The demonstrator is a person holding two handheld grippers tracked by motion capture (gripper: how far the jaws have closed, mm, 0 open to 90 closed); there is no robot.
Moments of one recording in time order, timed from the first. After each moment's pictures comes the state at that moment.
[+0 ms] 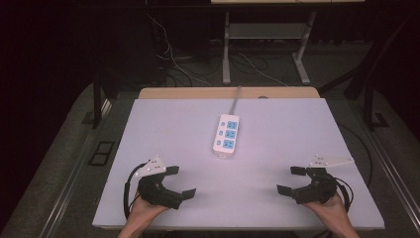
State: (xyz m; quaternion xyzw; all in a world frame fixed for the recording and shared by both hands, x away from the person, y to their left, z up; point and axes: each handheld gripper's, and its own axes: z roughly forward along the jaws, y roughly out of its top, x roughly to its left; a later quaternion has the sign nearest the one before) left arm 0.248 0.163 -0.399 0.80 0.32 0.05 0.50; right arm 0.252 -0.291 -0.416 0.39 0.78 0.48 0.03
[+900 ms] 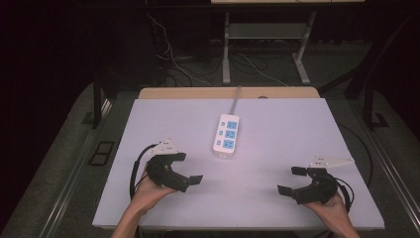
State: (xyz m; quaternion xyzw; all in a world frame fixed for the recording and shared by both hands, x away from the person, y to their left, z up) left arm 0.286 0.142 -0.371 0.83 0.30 0.03 0.47; right arm 0.252 -0.292 -0.417 0.39 0.78 0.48 0.03
